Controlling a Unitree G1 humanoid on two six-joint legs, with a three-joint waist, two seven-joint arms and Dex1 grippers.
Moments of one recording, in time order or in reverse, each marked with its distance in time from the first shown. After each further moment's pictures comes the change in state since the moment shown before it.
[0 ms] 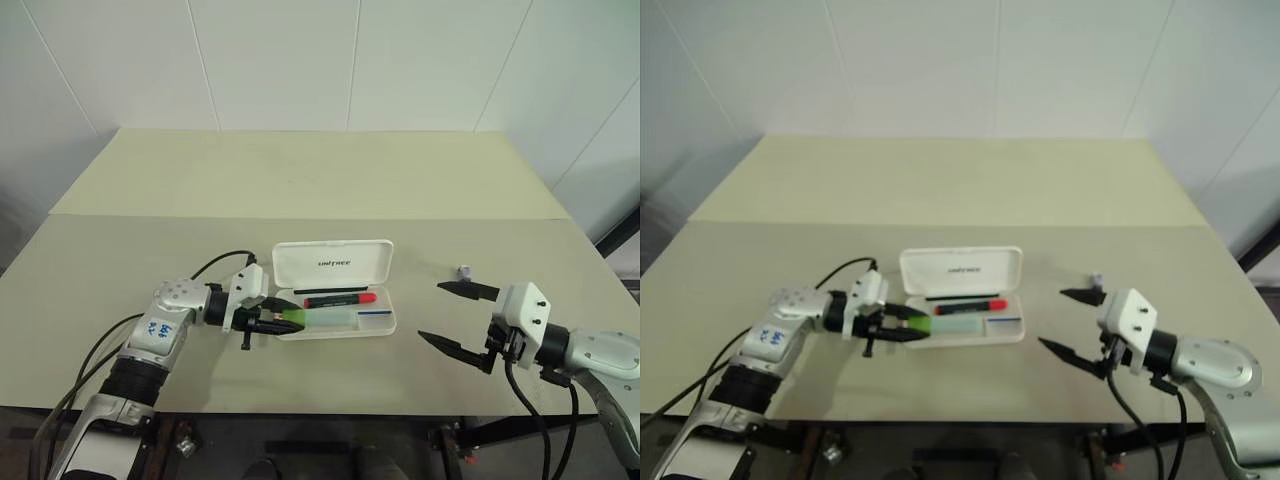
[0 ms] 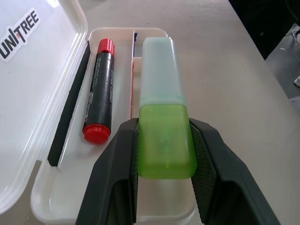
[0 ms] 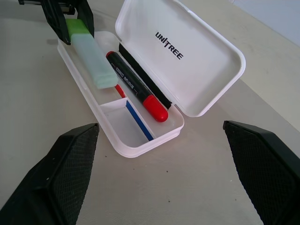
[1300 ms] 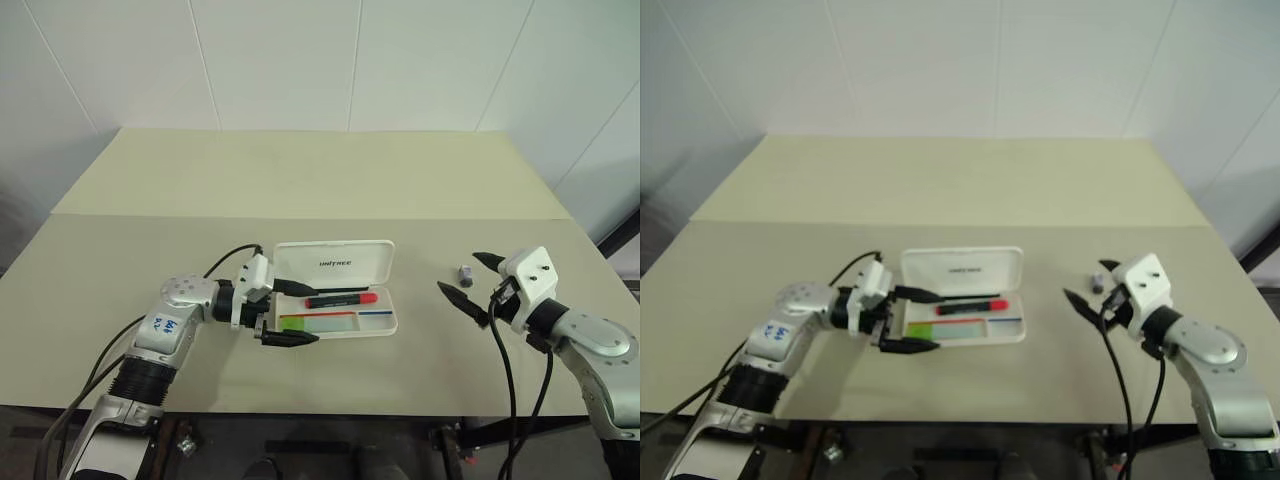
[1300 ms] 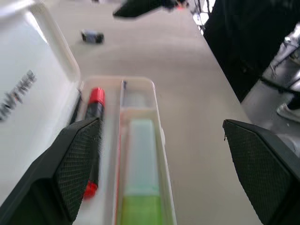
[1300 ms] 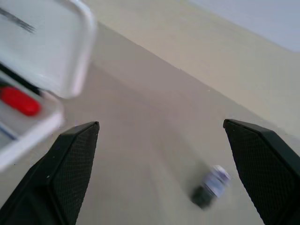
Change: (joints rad) left arm 0.002 -0.046 0.059 -0.125 -0.128 0.131 0.004; right arm -0.174 0.112 -0.018 0.193 -0.102 0.177 -0.378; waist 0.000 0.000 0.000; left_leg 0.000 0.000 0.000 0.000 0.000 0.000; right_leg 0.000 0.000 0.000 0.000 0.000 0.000
